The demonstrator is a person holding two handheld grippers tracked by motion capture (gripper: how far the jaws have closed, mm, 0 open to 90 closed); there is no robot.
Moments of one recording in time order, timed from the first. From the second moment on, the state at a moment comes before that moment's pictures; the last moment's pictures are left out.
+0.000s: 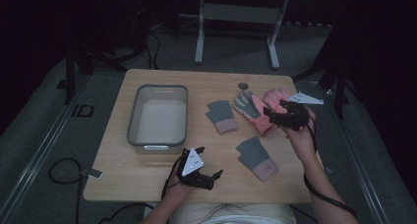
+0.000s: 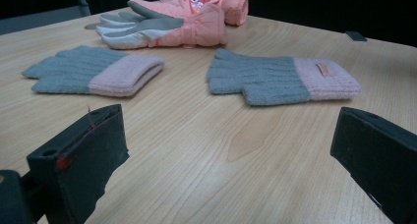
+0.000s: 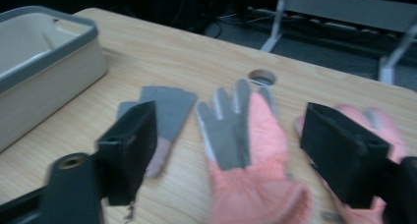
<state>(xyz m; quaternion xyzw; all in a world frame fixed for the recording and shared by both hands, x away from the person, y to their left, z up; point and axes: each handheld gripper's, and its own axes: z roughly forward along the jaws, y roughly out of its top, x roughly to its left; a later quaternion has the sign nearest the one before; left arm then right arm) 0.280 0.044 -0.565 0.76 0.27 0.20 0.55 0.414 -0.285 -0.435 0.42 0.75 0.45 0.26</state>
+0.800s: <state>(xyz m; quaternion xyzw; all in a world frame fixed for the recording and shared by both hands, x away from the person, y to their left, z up) 0.280 0.044 -0.565 0.77 0.26 0.20 0.55 0.450 -0.192 -0.474 0.35 0.82 0.42 0.18</state>
